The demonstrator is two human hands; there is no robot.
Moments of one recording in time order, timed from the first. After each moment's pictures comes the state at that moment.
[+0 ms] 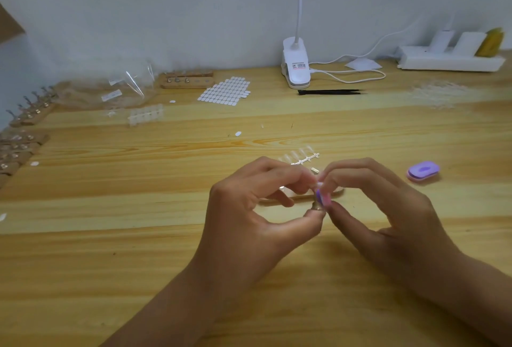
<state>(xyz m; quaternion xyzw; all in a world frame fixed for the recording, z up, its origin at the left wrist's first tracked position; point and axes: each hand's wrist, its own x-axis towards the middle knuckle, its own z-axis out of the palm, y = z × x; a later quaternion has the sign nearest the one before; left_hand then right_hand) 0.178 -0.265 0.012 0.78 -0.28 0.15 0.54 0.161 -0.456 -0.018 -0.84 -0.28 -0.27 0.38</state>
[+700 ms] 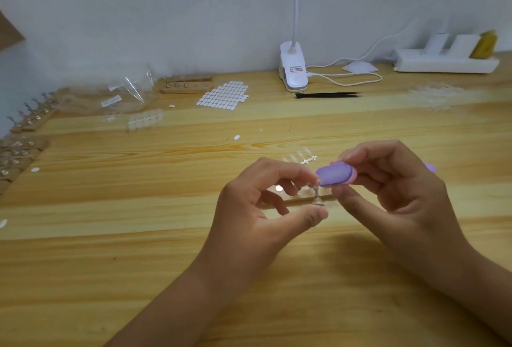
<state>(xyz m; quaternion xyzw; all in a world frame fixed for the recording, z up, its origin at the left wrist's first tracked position) 0.186 -0.267 0.002 0.75 -0.25 0.03 0.62 0.163 -0.458 -0.014 -0.72 -0.18 -0.19 0.64</state>
